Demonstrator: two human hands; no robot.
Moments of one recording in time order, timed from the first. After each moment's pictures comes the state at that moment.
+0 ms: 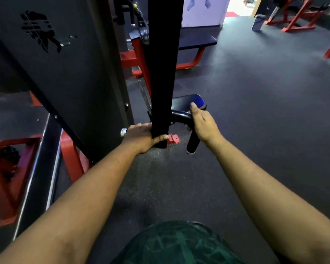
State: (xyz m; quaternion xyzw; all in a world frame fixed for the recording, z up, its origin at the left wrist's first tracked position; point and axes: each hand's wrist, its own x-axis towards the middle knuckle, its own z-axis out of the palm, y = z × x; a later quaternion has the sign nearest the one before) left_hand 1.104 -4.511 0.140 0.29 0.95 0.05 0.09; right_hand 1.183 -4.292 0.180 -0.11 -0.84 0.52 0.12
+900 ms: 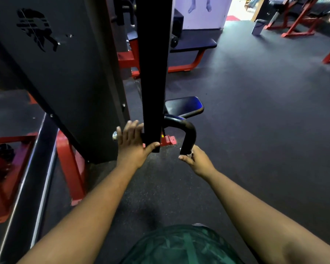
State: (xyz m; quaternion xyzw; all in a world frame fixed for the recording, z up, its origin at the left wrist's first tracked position) left_hand 1.133 -4.514 0.082 0.22 0.95 0.17 -0.10; right_hand 1.232 -4.260 0.061 -0.04 -0.90 0.44 0.02
